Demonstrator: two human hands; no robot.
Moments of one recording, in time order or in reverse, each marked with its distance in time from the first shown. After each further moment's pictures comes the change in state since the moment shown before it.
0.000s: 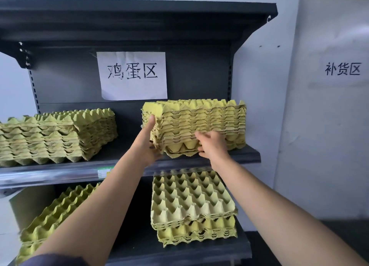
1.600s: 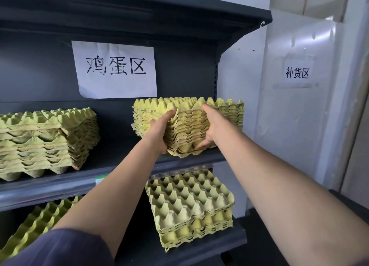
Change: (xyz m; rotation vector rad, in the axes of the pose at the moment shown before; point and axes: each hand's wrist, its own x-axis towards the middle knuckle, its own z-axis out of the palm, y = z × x) left_hand 0.049 0.021 -0.001 0.136 -0.210 -0.134; right_hand 0.044 -0.060 0.040 0.345 0.118 0.525
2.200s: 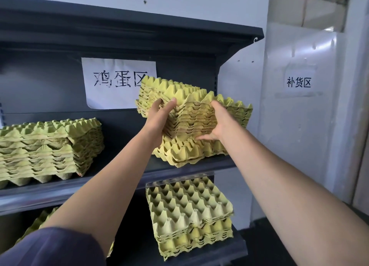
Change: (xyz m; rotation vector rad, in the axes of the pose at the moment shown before) left_hand -0.051 0.034 0.024 0.153 0.026 0.497; right_hand -0.025 -0.030 -0.027 0.208 -0.013 -0.084
